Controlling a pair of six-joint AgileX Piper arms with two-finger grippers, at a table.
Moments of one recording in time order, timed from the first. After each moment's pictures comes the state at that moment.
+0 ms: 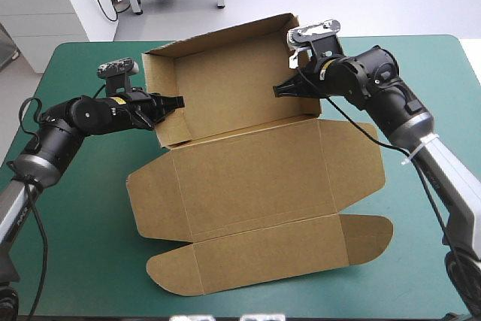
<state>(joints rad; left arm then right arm) -0.20 1.42 -1.23 -0.51 0.64 0.07 0.47 1.61 -1.70 -0.09 0.90 0.15</state>
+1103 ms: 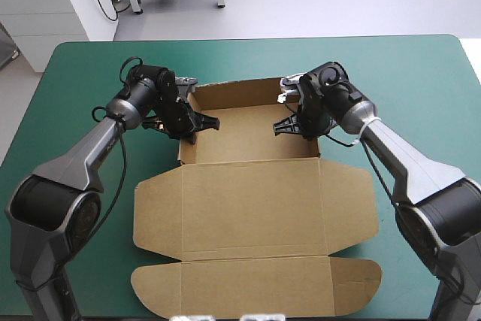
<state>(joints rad) -0.36 1.93 -1.67 -0.14 1.16 -0.17 0.48 1.87 -1.70 -0.12 1.19 0.28</state>
